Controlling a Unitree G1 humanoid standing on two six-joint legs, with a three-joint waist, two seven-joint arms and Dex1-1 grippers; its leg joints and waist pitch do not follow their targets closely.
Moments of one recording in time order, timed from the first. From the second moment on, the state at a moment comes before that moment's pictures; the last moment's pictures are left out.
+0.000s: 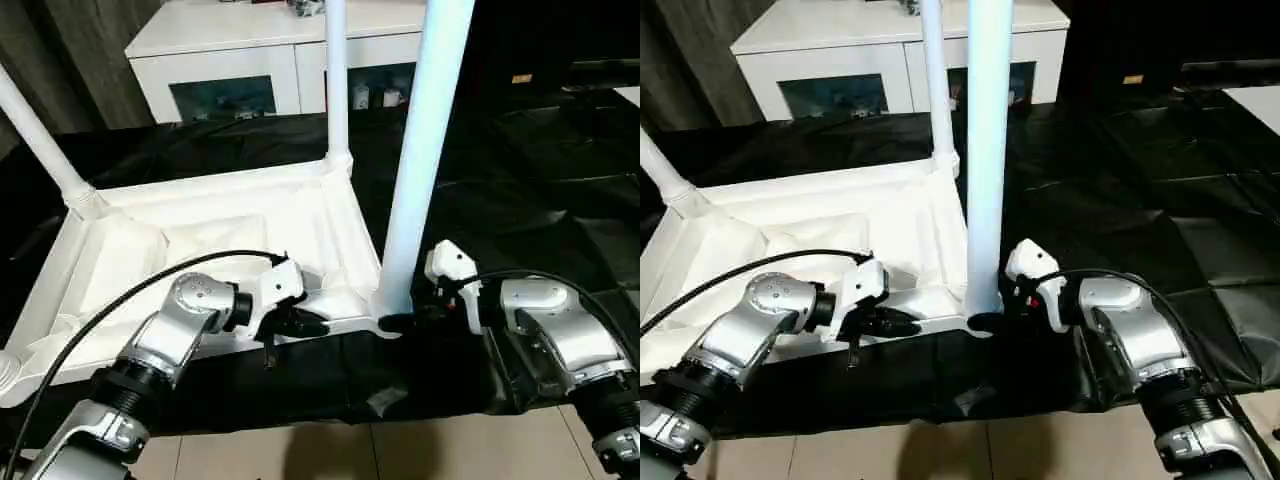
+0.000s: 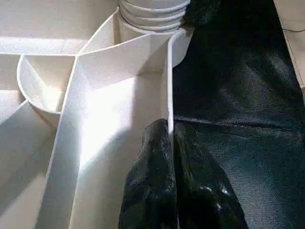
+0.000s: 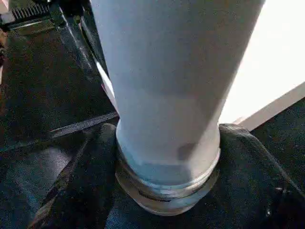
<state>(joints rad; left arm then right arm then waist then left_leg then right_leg) -0.49 0.39 -0.34 0.41 -0.04 0.17 -1.18 -0.43 -0.52 0.22 0.34 0.17 0.23 1.14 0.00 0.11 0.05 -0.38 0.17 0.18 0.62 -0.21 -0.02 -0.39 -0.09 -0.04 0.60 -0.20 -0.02</state>
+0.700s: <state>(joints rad) -0.60 0.20 -0.28 0.58 0.02 0.26 -0.81 -0.44 -0.13 0.04 0.49 0.09 0.19 0.40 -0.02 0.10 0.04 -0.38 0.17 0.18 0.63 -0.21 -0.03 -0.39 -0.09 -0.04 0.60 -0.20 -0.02</state>
